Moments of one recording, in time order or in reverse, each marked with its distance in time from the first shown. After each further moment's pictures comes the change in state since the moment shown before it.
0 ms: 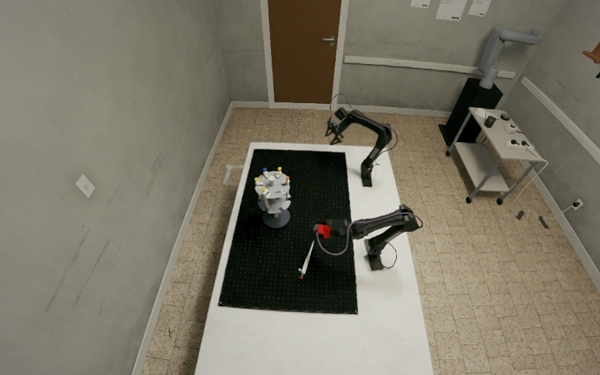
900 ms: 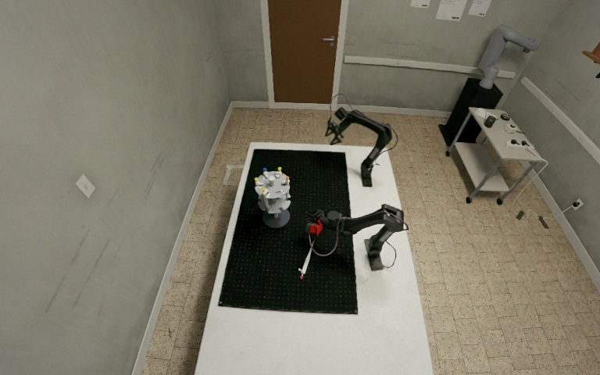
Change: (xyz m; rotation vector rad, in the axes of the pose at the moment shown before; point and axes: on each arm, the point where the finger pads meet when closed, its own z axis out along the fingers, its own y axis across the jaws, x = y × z) left arm 0.046 -0.041 0.079 0.193 -0.041 -0.484; right arm 0.000 0.000 0.000 0.000 0.000 0.000
